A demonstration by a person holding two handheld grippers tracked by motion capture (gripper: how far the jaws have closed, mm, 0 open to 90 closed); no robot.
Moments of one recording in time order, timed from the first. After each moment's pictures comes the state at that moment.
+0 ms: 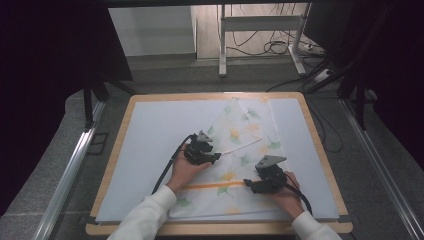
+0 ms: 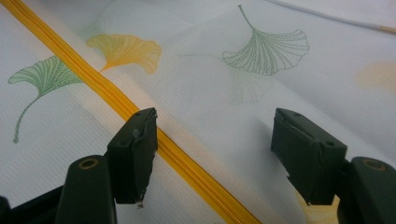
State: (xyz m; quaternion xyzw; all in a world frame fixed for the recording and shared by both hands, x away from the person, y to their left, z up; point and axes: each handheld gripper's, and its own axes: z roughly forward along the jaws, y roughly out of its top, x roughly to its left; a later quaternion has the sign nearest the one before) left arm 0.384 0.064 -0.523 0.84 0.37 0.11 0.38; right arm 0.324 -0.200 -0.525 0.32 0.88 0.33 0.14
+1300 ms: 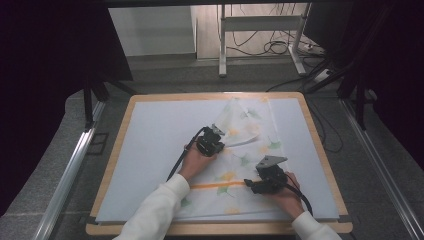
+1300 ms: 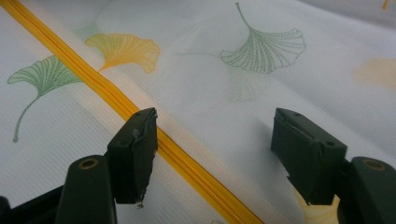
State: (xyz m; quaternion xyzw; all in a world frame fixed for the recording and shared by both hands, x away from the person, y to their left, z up) left arm 0.422 0.037 -0.526 0.86 0.37 0.13 0.33; right arm 0.323 -0.201 -0.526 0.32 0.87 0.33 0.14
